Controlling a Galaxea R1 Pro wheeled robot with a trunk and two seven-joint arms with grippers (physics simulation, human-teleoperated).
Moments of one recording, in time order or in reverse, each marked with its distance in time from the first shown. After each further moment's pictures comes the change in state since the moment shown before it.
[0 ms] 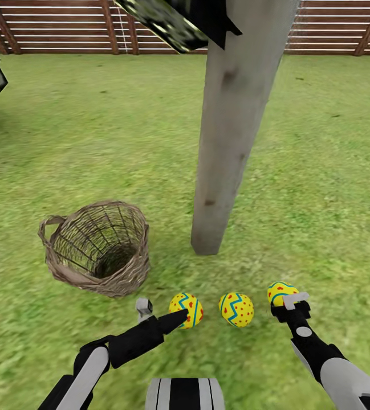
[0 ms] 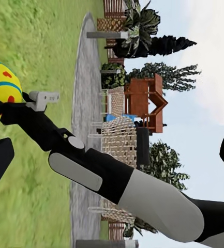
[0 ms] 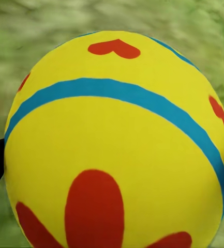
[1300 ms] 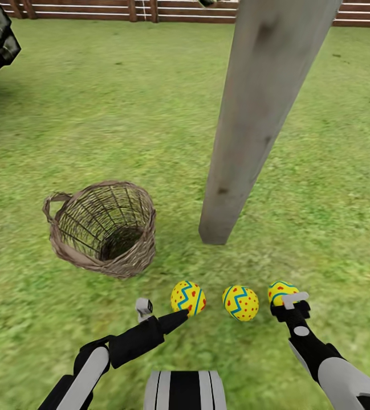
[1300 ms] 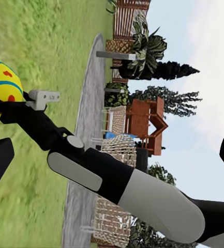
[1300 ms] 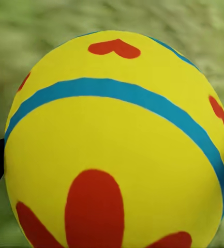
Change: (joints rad) left arm 0.000 0.000 -0.001 0.000 0.000 0.000 0.001; right arm -0.001 0.011 0.003 -0.002 0.003 0.014 -0.041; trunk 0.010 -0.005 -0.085
